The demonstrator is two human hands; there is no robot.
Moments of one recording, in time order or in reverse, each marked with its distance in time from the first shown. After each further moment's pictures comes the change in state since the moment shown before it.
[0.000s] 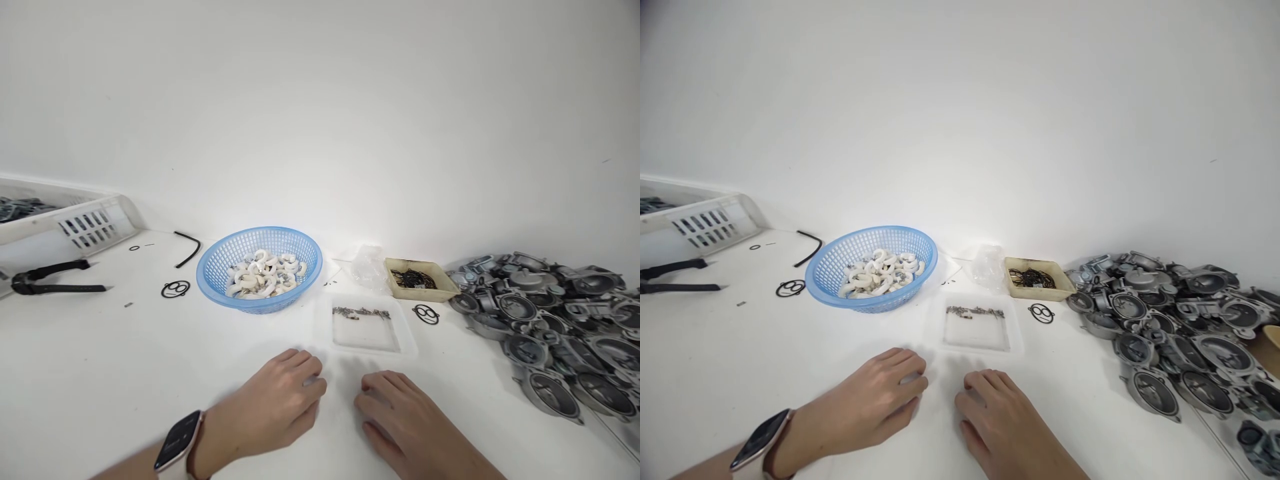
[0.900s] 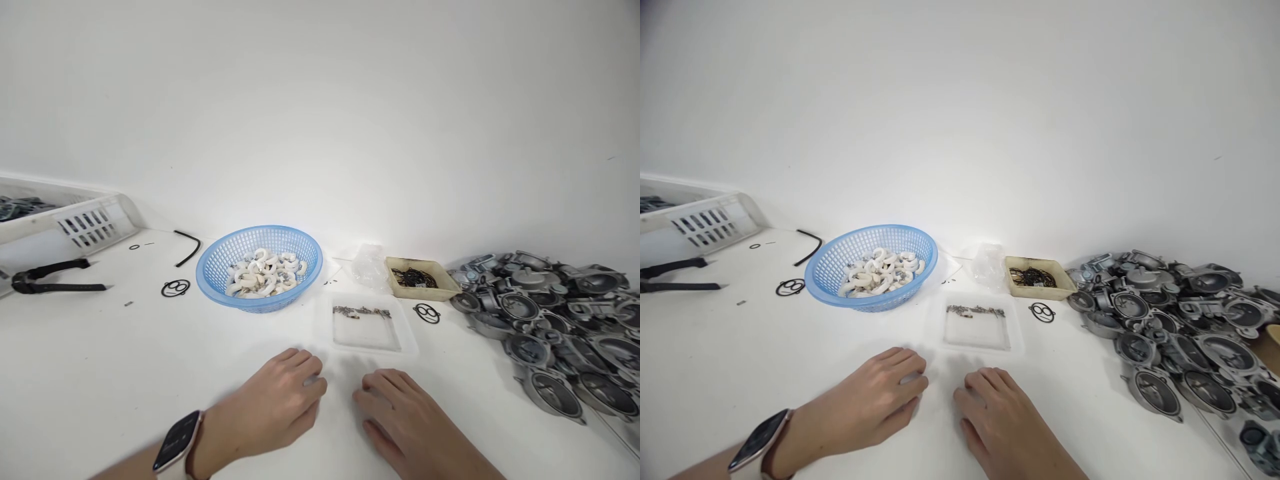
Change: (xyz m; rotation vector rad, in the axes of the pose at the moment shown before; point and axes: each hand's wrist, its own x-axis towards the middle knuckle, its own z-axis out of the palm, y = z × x) left_hand 0.000 0.000 0.001 0.004 -0.027 -0.006; right_hand 0.001 0.001 0.004 -0.028 0.012 -0.016
